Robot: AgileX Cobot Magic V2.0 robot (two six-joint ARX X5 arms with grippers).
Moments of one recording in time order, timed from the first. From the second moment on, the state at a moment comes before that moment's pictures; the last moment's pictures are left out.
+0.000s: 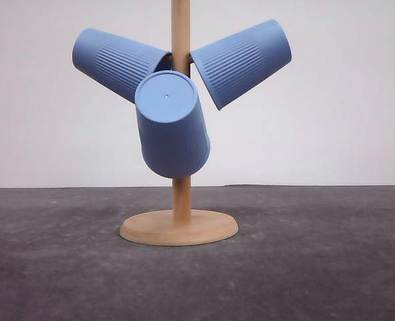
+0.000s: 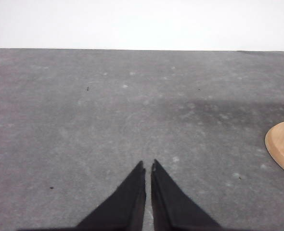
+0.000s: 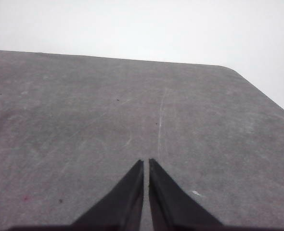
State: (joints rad) left_arx -0.04 0.01 0.03 -0.17 0.03 -0.01; right_arx -0.11 0.00 0.01 -0.12 -0.01 -0.04
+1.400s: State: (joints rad) left_arx -0.04 0.01 0.03 -0.17 0.03 -0.01; right_arx -0.11 0.00 0.01 -0.12 -0.01 -0.04
